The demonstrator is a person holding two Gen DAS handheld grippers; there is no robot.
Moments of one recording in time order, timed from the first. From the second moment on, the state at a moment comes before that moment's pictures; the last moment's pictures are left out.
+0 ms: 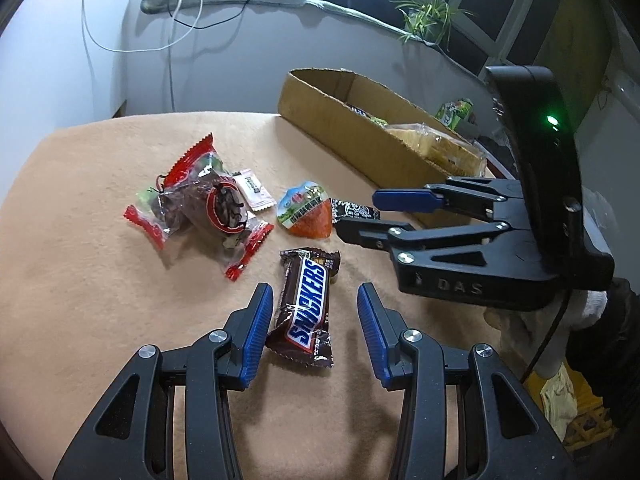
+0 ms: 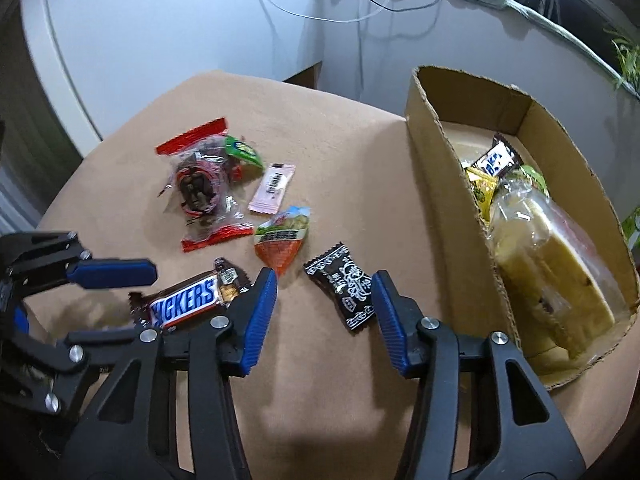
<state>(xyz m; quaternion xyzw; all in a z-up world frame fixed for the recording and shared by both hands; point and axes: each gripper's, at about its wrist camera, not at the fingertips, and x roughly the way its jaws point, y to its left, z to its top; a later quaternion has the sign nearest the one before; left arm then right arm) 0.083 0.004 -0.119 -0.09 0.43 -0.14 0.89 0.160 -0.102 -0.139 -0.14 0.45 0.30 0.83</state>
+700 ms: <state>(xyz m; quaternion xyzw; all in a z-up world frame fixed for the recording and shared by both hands) 0.091 0.005 -0.134 -0.09 0.44 -0.14 0.88 0.176 -0.101 -0.157 -0.11 0.48 0.30 0.82</state>
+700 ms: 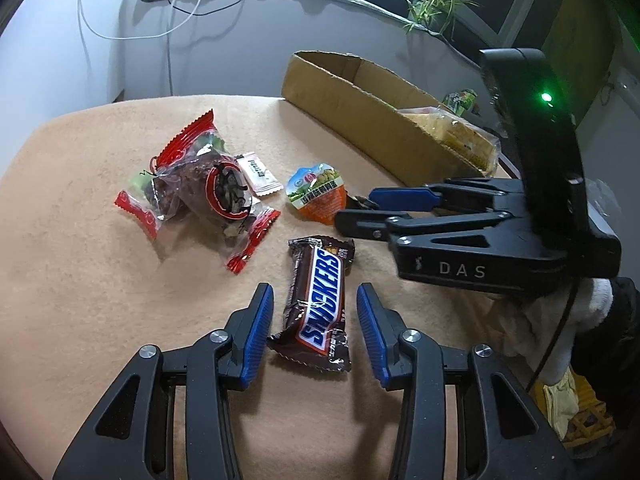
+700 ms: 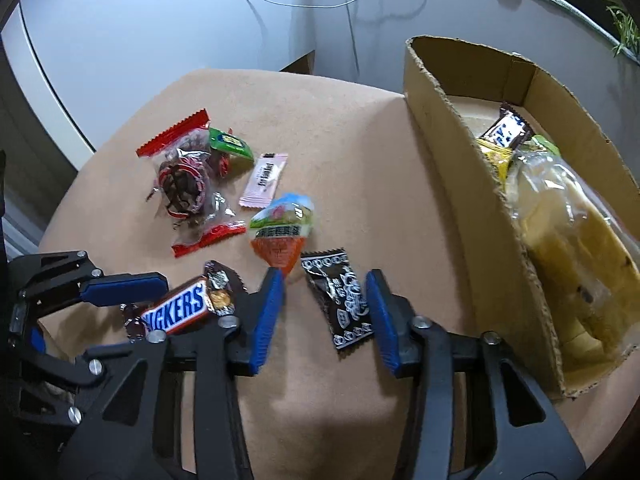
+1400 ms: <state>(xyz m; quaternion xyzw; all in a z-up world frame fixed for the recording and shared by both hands) 0.086 0.008 -0.128 -0.10 0.43 -0.13 0.89 0.151 -0.133 -0.130 -0.07 0.46 0.29 0.83</state>
